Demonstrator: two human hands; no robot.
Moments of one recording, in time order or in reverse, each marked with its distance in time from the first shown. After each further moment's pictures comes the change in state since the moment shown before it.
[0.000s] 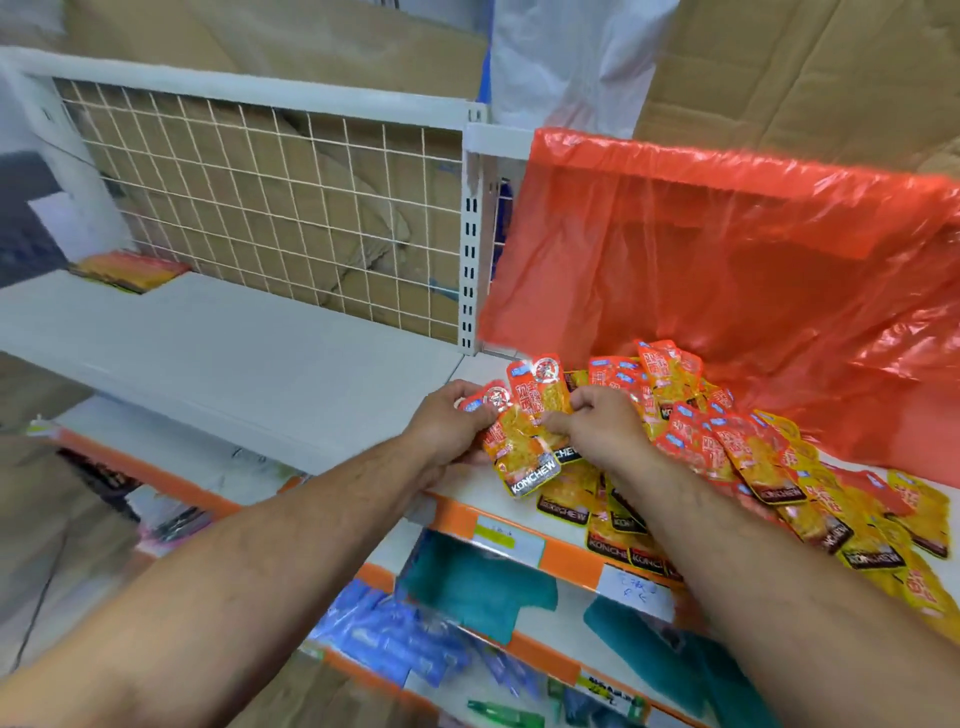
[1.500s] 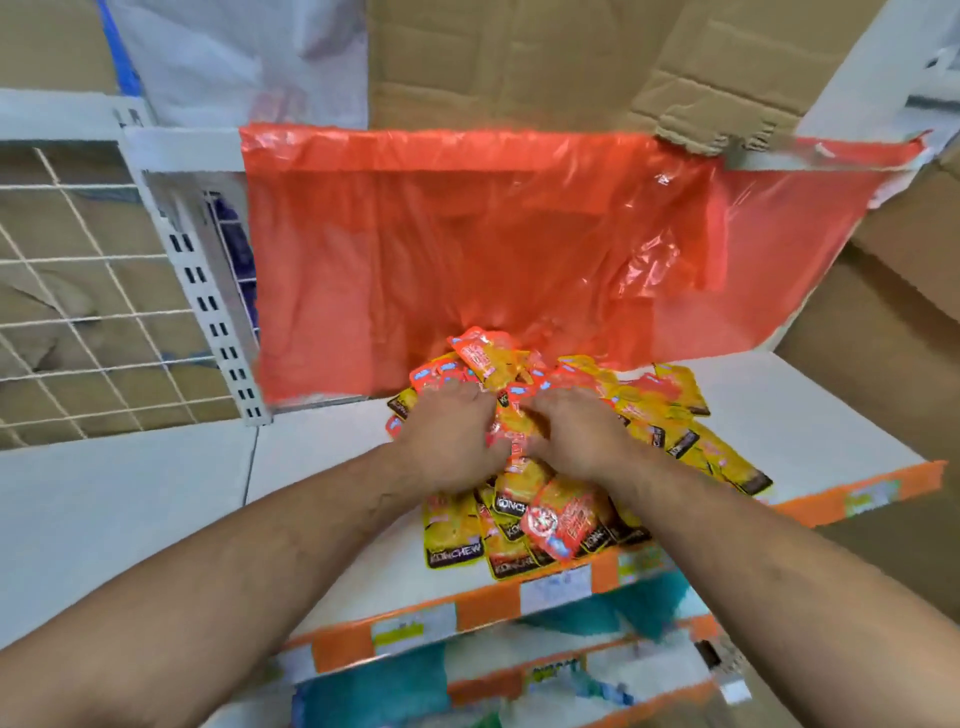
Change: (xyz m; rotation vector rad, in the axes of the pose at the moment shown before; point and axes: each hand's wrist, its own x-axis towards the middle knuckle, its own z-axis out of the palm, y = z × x) left_hand 0.061 0.027 0.129 1.272 -0.454 1.095; right_hand -0.020 0.051 -0.092 -0.956 0.134 0.107
